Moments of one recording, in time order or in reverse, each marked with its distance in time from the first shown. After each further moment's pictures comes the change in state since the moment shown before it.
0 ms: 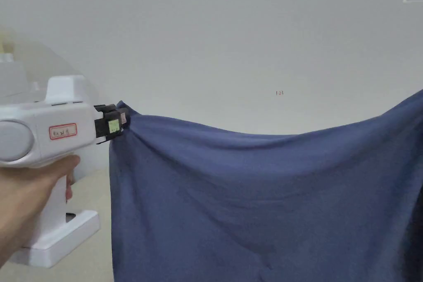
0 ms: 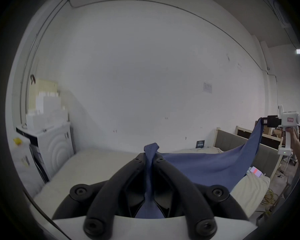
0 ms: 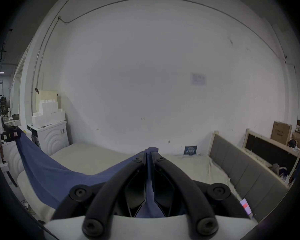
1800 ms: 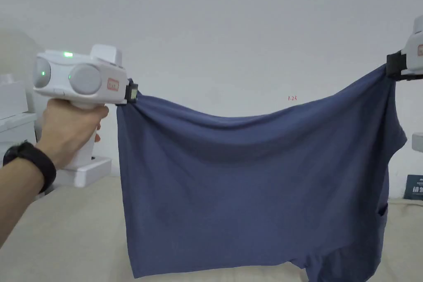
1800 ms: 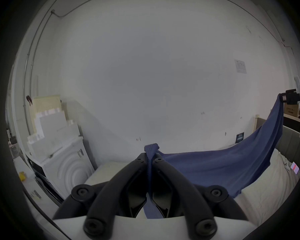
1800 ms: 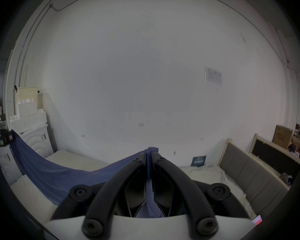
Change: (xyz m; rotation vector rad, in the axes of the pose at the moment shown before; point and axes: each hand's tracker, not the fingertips) left arm -0.067 0.011 -0.310 -0.121 0.205 -0.144; right arm -0.061 0.027 -0.322 -0.071 -0.051 -0.001
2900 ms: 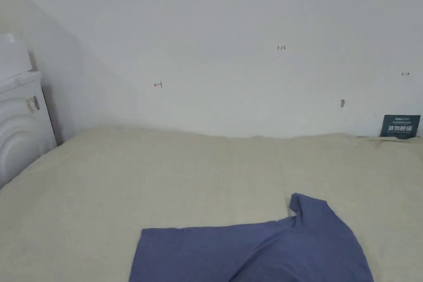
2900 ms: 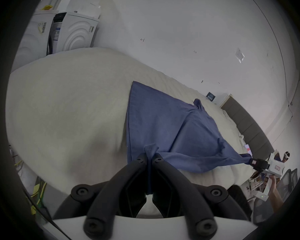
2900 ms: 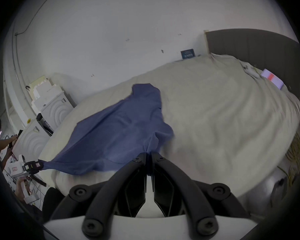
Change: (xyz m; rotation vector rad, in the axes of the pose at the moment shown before) left arm 0.018 -0.460 0.361 -0.461 -0.214 0.522; right arm 0.054 -0.514 0.392 -0.467 0.111 -0.401
